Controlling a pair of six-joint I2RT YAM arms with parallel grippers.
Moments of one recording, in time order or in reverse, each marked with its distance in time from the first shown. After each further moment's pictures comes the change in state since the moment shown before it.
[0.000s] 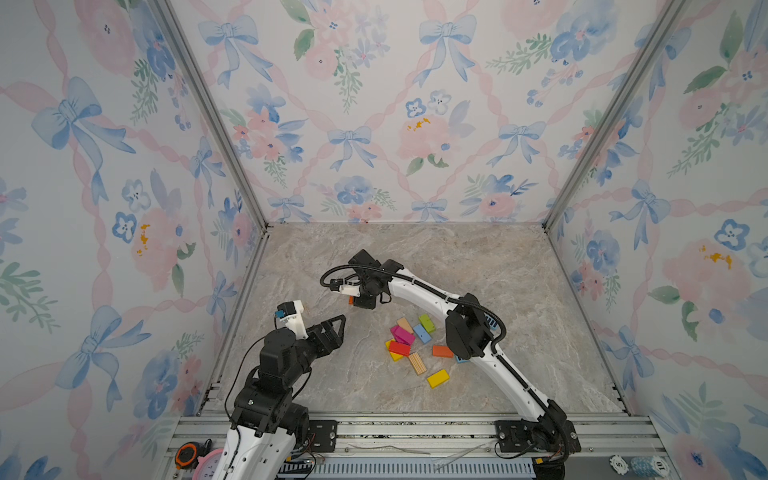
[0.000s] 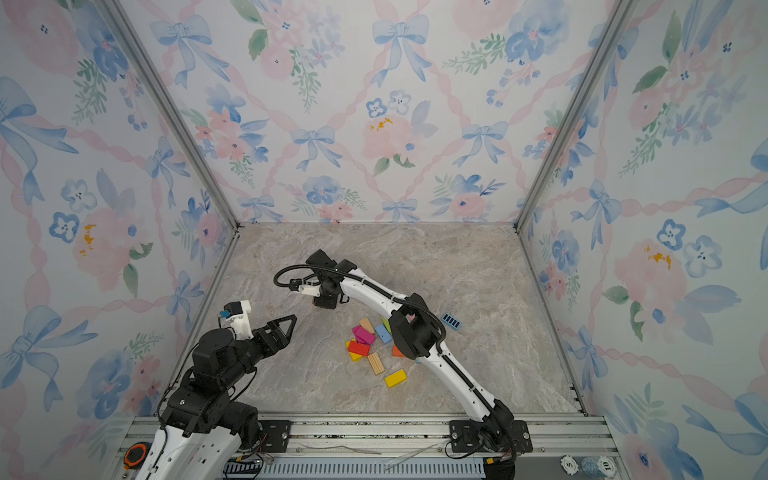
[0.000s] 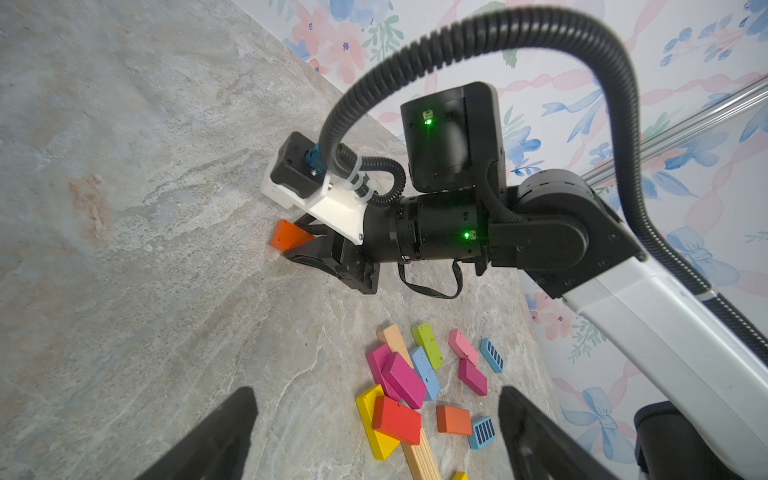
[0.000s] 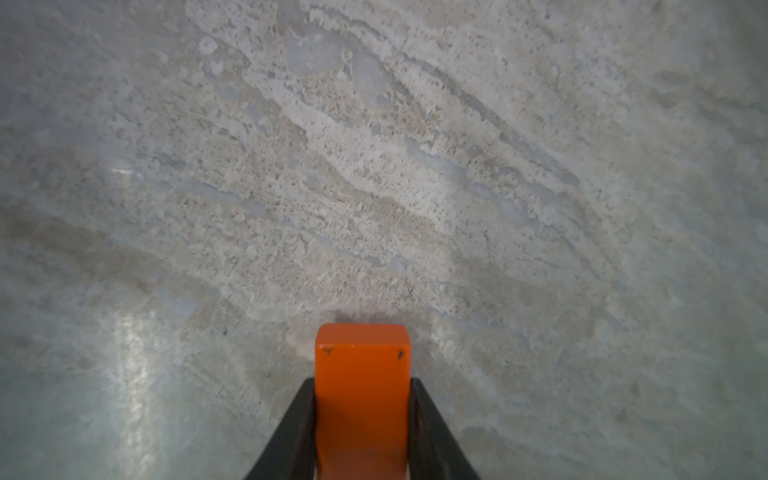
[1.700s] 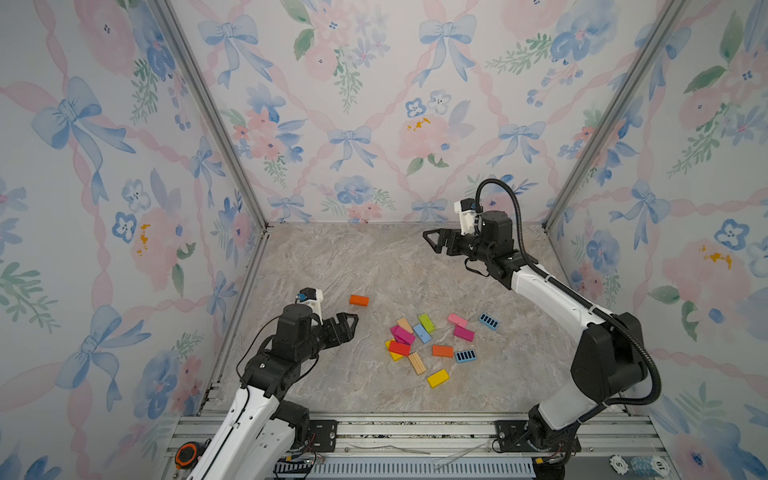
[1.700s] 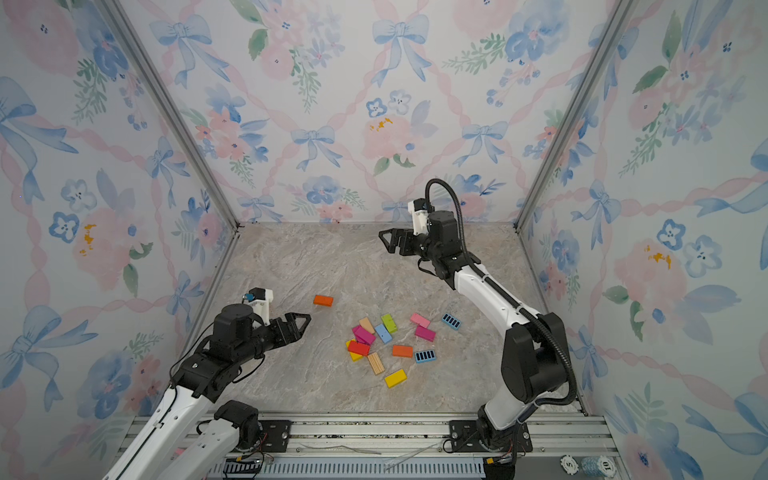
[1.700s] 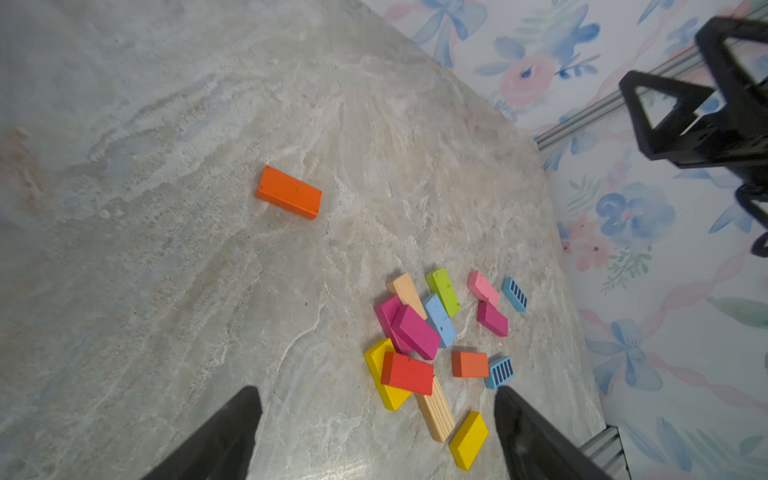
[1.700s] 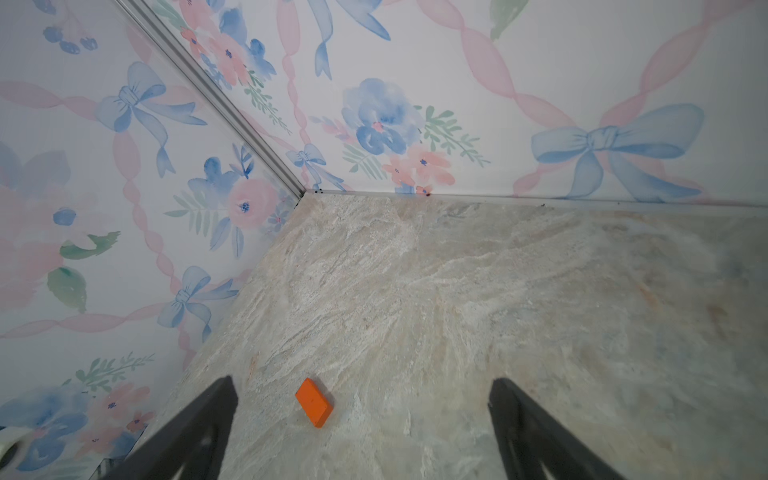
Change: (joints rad) left arm -0.113 0.368 0.148 -0.060 0.040 0.103; right arm -0.474 -1.080 -1.192 0.806 -0.264 1.062
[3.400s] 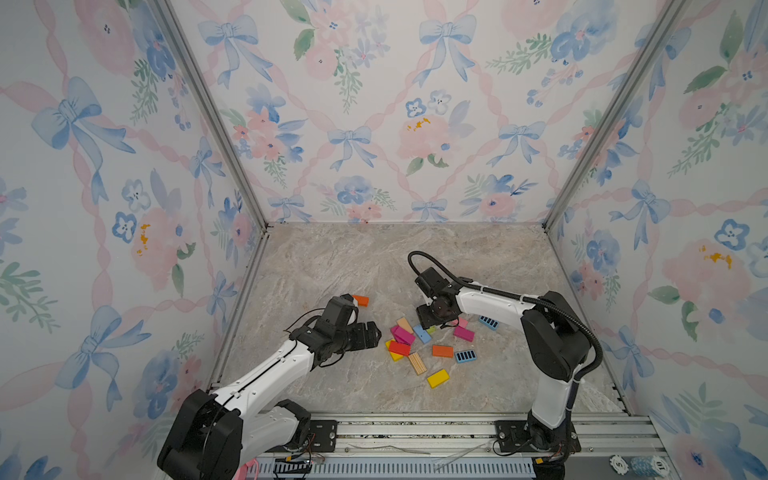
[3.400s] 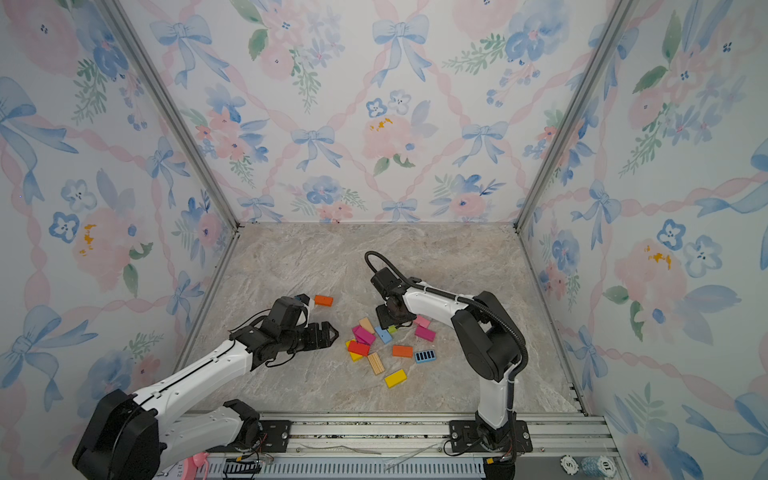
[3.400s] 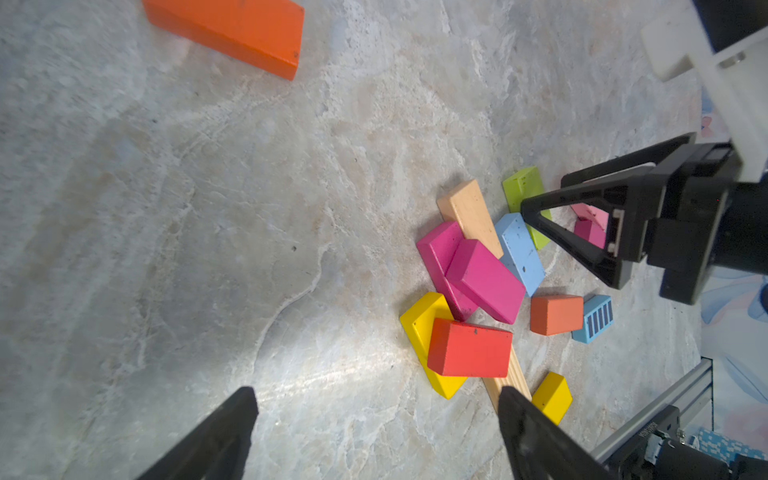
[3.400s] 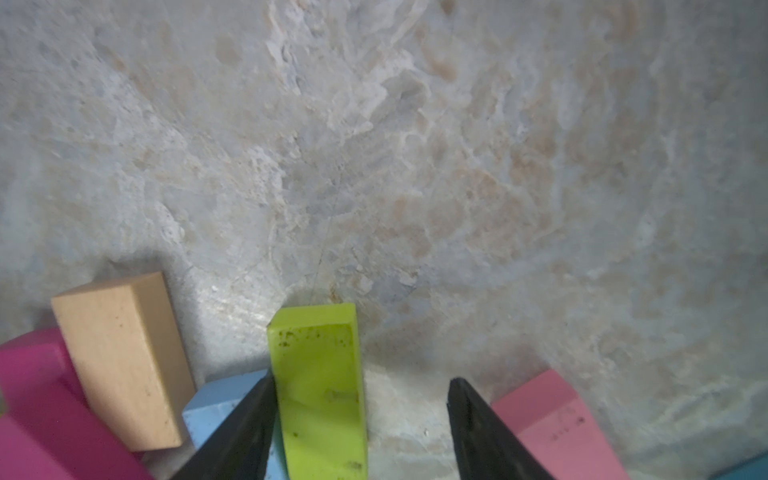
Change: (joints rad) left arm -0.136 0.414 -0.026 0.164 -0.007 0.011; right arm 0.312 0.312 -0.022 -0.588 0.479 -0.068
